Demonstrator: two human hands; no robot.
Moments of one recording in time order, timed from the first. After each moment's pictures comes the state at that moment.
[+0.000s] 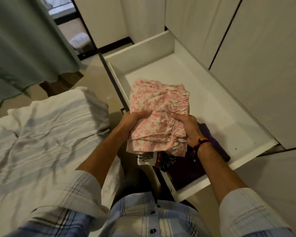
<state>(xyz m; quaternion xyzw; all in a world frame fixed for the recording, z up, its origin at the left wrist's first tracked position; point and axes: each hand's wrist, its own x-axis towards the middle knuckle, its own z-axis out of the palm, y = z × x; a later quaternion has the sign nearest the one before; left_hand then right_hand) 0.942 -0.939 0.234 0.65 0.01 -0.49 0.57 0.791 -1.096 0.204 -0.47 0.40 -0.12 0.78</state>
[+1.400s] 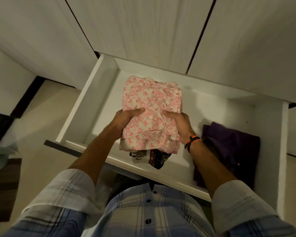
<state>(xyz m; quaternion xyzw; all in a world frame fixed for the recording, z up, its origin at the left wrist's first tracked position) 1.219 -1.166 0.191 0.64 -0.20 -0.67 0.32 1.001 -1.177 0.167 -0.26 0.56 -0.35 0.70</state>
